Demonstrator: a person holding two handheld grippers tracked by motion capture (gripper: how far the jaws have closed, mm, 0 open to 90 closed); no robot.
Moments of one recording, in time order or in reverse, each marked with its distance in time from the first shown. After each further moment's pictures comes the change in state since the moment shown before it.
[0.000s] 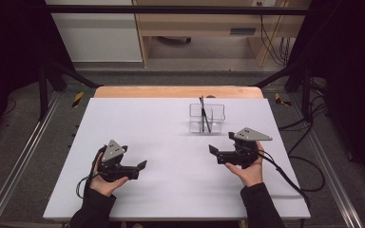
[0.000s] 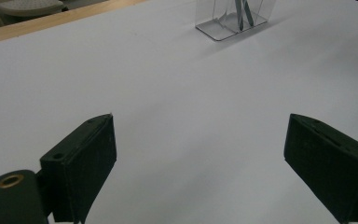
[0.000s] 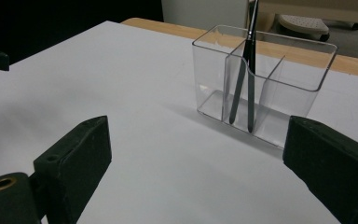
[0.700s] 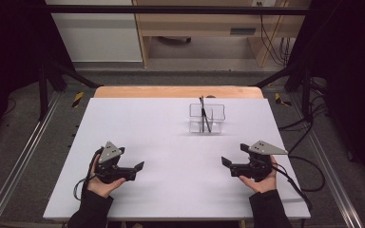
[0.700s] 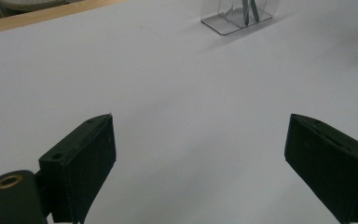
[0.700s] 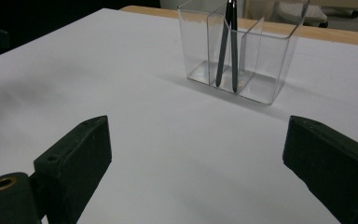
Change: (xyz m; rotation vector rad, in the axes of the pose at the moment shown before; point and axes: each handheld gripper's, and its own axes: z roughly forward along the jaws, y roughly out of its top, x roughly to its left) left arm 0.005 -0.008 -0.002 0.004 0.005 -0.022; right arm -0.016 -0.037 -0.032 0.015 0.000 0.025
